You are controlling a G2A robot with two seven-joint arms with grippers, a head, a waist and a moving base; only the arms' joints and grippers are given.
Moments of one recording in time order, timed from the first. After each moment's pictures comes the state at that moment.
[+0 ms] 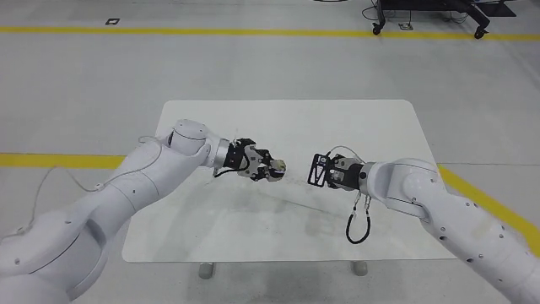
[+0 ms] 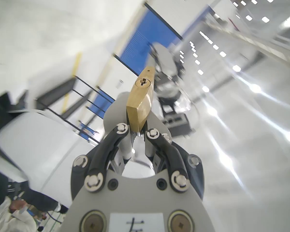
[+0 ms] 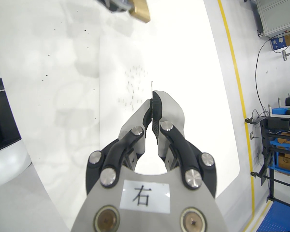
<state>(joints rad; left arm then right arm) 0.40 -1.15 -0.18 -0.99 -1.09 0.47 -1.04 -1.09 -0.74 0.89 -1.90 -1.15 -0.49 0.62</state>
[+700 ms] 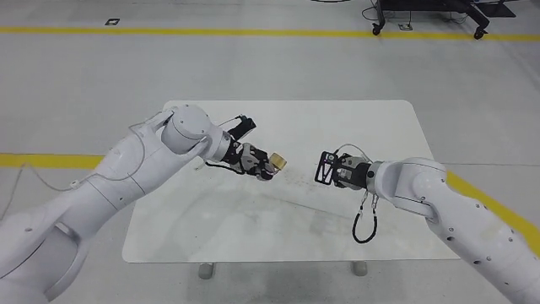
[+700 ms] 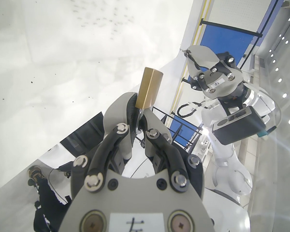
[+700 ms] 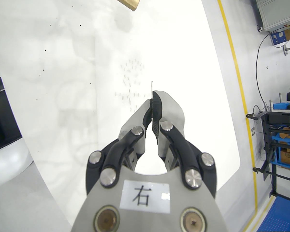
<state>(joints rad) 0.38 -1.05 -0.27 -1.22 -0.65 0.32 -1.06 -1.15 -0.73 0.96 -1.91 -1.14 -0.52 0.64</state>
